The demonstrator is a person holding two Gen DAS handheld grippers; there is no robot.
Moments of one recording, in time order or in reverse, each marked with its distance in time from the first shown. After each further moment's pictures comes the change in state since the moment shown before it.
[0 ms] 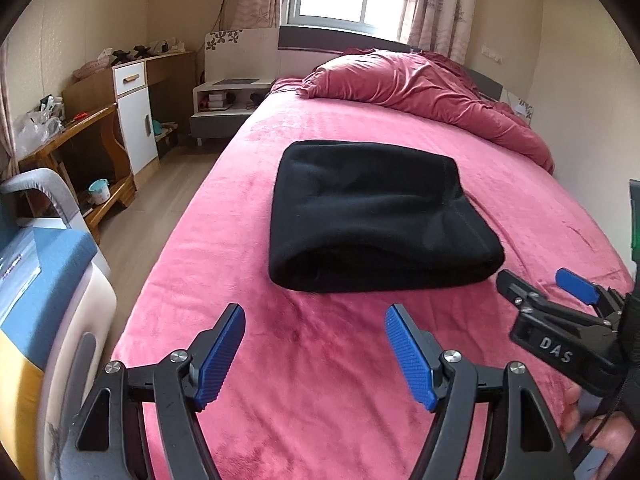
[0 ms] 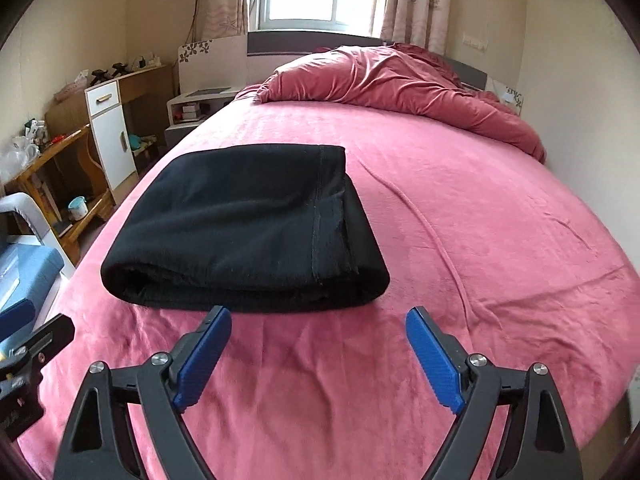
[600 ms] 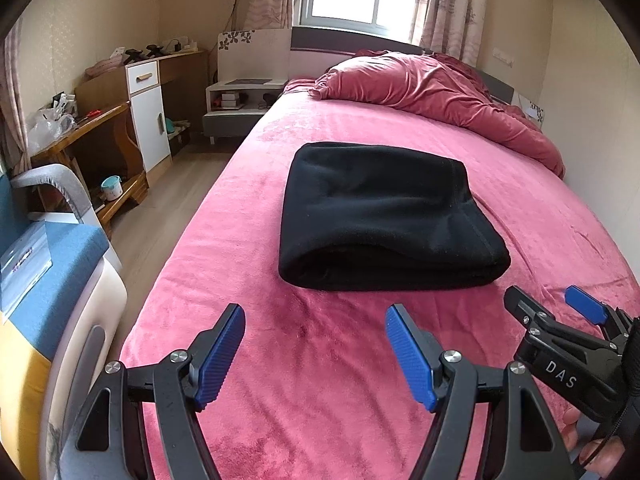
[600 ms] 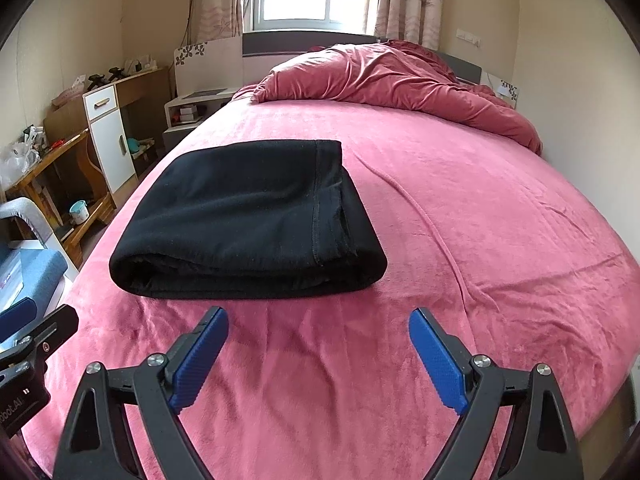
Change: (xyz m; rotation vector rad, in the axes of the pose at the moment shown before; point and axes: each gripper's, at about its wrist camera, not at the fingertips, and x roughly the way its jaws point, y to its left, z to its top) left arm -0.007 -0.002 -0.001 -0.025 -0.003 0.051; right arm -0.016 -0.002 -0.011 0.026 0.002 0.006
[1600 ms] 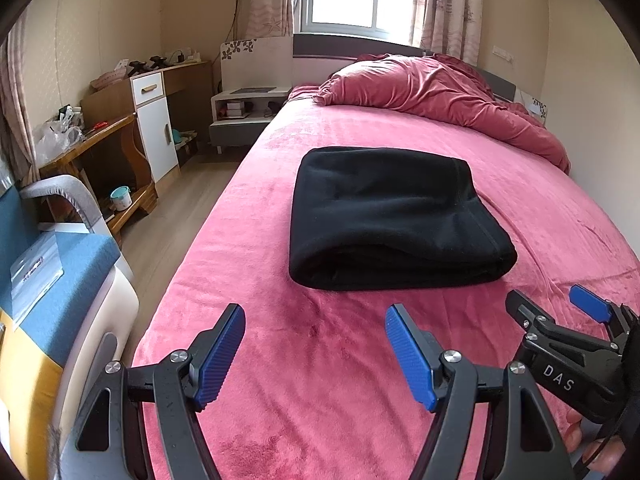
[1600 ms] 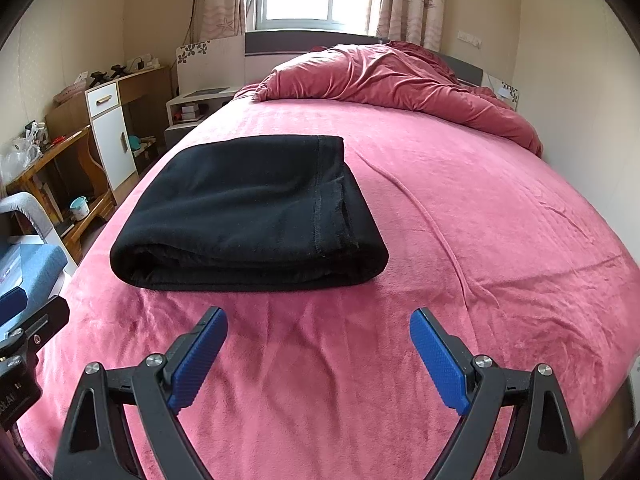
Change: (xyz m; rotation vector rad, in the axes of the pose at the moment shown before) left arm -0.006 -0.002 -0.005 0.029 -0.021 0.039; right arm -0.001 0.001 -0.007 -0.014 0.002 -0.001
